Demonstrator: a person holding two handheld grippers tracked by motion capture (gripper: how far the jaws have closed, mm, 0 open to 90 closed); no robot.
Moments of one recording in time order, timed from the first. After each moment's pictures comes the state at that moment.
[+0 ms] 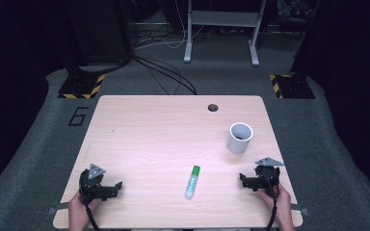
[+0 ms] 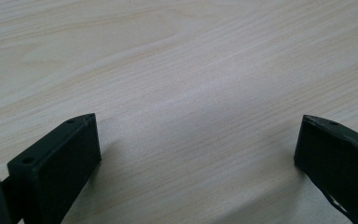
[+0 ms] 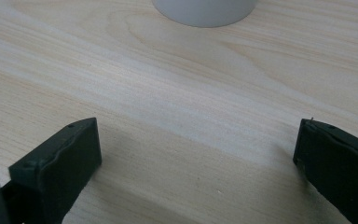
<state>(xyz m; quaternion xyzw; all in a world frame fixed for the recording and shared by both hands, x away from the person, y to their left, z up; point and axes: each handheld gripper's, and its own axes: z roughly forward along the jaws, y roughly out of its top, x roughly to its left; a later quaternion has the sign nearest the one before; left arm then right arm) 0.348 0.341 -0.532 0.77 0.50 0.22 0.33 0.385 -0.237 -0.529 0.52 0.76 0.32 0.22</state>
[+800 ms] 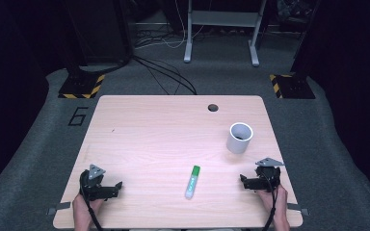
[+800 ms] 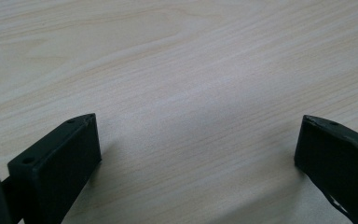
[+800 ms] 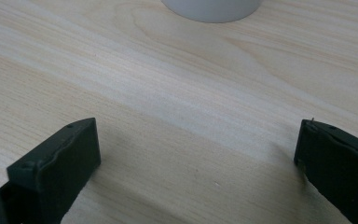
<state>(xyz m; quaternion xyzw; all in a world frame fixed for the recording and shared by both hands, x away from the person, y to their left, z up) 0.346 0.339 -0.533 0.76 0.52 0.23 0.33 0.384 -0.239 -0.528 0.51 0.77 0.32 0.22</state>
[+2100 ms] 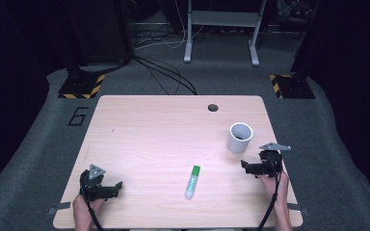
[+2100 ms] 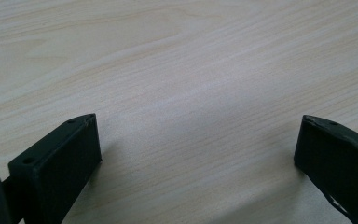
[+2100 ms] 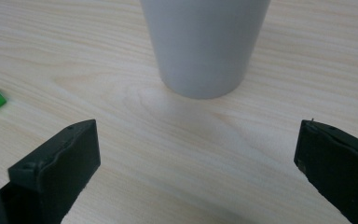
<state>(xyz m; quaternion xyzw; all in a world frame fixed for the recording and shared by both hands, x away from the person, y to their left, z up) 0.346 0.338 -0.532 0.76 0.52 0.23 0.33 0.412 -0.241 -0.480 0.52 0.75 0.36 0.19</state>
